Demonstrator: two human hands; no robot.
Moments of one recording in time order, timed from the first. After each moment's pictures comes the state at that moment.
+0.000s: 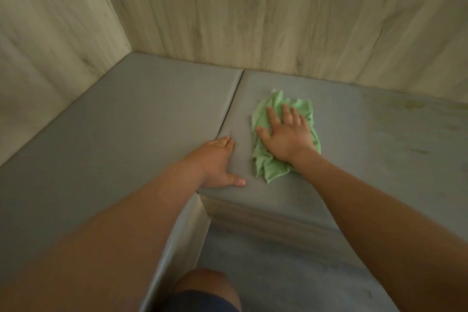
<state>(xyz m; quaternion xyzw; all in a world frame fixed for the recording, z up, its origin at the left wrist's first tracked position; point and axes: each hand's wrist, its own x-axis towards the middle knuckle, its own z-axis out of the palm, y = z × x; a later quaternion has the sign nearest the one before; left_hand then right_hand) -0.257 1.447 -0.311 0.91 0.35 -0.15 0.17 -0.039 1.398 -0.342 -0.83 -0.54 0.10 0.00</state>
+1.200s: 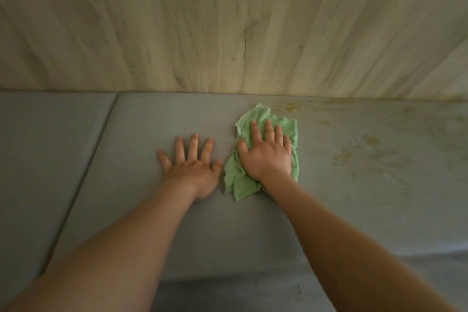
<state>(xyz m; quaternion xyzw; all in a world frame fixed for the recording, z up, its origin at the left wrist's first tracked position) -0.023 1.401 -0.340 0.90 0.39 -0.16 0.14 0.130 1.299 -0.349 -0.93 -0.34 0.07 0.07</state>
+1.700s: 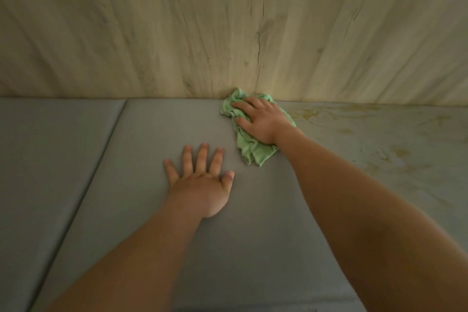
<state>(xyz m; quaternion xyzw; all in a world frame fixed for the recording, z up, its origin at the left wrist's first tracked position) -0.015 1.403 -0.341 0.89 0.40 -0.17 0.13 0.228 1.393 -0.340 -0.83 -0.56 0.05 0.04</state>
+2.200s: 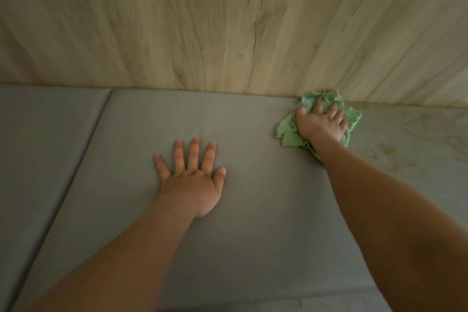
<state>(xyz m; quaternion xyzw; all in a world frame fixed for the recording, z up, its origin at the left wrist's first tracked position) -0.017 1.403 -0.350 0.90 0.39 -0.16 0.13 0.291 1.309 -0.344 -0.99 -0.13 0.07 0.08</state>
